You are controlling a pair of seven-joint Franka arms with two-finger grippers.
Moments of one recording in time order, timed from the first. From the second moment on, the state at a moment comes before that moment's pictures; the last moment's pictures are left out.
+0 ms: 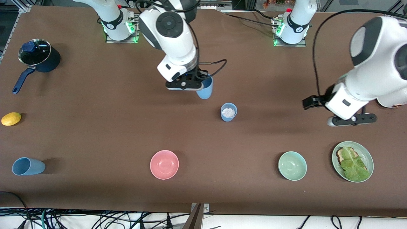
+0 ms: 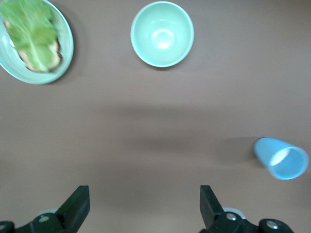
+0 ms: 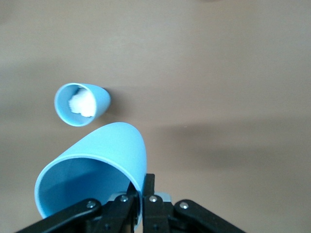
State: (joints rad) left arm -0.14 0.29 0.01 -1.41 0.00 1.59 -0.19; right arm 0.67 0.45 0.13 -1.41 0.06 1.92 0.86
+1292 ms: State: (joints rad) left arm 0.01 0.25 0.00 -1.41 0.03 1.56 0.15; right arm 0.81 0.79 0.03 -1.05 0.06 2.00 0.99
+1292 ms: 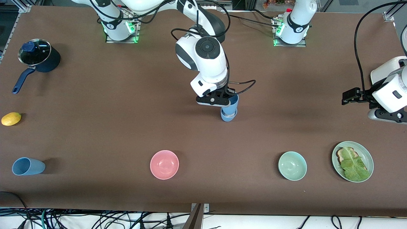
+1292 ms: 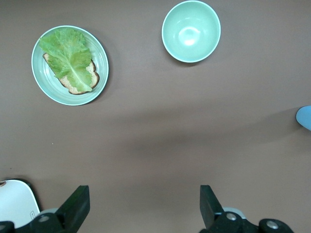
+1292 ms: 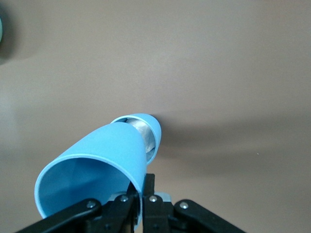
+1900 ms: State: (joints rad) left arm 0.01 0.17 -0.02 -1.41 0.03 1.51 0.15; right arm 0.81 0.81 0.02 -1.04 0.06 2.03 0.99
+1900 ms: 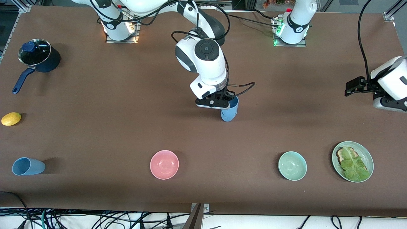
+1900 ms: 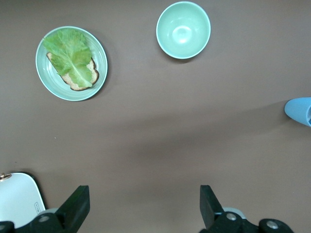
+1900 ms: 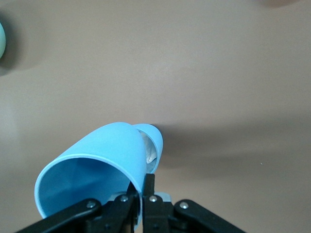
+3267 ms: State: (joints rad) left arm 0.05 0.02 -0.02 -1.56 0.00 1.49 0.16; right arm 0.82 0.83 0.02 -1.05 0.06 2.03 0.99
